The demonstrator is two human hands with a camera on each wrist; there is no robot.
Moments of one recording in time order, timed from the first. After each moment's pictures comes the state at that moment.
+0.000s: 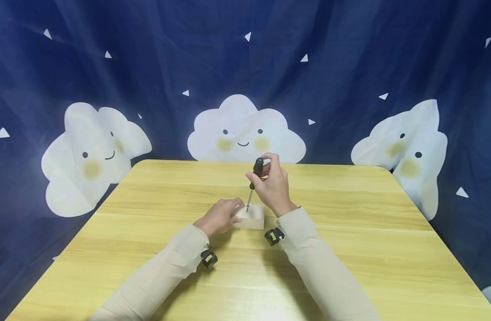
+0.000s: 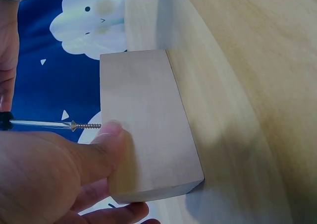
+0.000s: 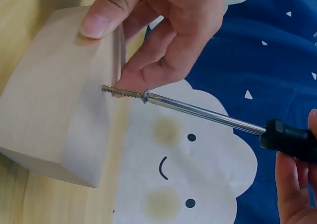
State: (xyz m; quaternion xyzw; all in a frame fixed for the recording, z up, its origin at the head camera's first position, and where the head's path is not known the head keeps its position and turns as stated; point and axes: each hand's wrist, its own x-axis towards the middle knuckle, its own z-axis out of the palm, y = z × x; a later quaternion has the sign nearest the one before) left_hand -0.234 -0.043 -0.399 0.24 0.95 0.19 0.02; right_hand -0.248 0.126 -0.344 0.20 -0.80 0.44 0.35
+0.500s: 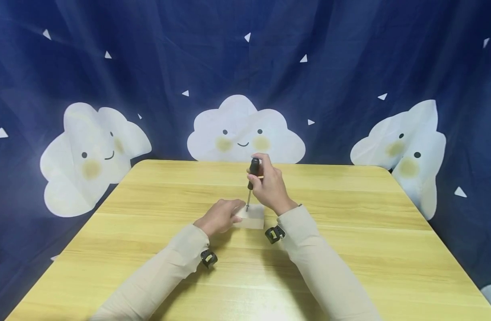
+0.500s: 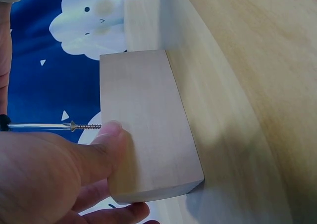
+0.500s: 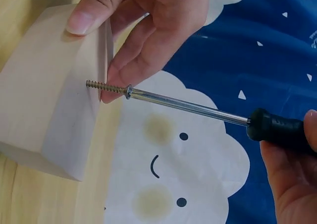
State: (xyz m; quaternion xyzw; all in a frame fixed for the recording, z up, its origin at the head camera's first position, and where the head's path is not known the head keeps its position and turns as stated) left_hand -0.237 -0.042 -0.400 0.26 0.95 0.17 0.02; right_hand -0.248 0.125 -0.339 0.28 -0.81 0.44 0.27
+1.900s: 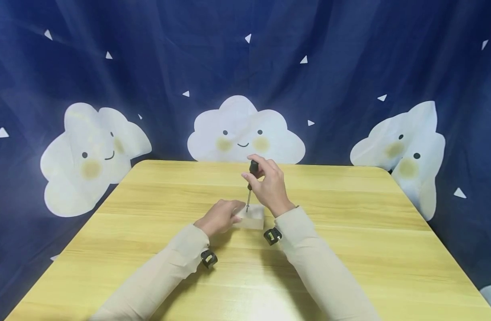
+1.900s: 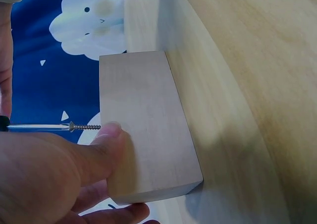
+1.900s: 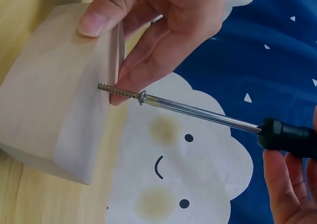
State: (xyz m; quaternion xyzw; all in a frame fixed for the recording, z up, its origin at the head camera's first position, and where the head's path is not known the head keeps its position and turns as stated) left_hand -0.235 -0.043 -0.398 0.26 0.95 0.15 0.02; right_hand -0.249 0.120 -0.339 0.25 -0.79 0.41 0.37
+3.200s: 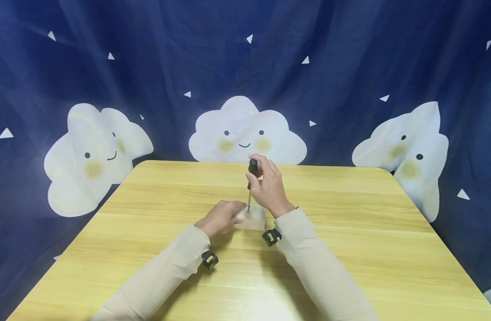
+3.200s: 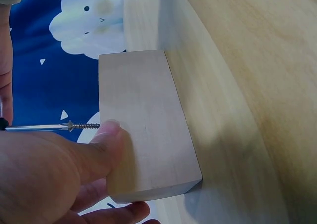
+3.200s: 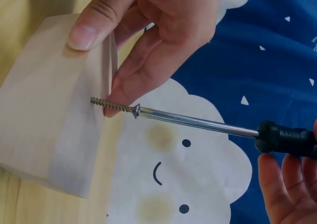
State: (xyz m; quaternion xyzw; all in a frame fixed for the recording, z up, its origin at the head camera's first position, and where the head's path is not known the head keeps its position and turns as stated) left_hand -0.235 -0.043 -0.398 0.26 0.95 0.15 0.02; right_hand -0.245 0.116 -0.338 0.25 -0.80 0.43 0.32
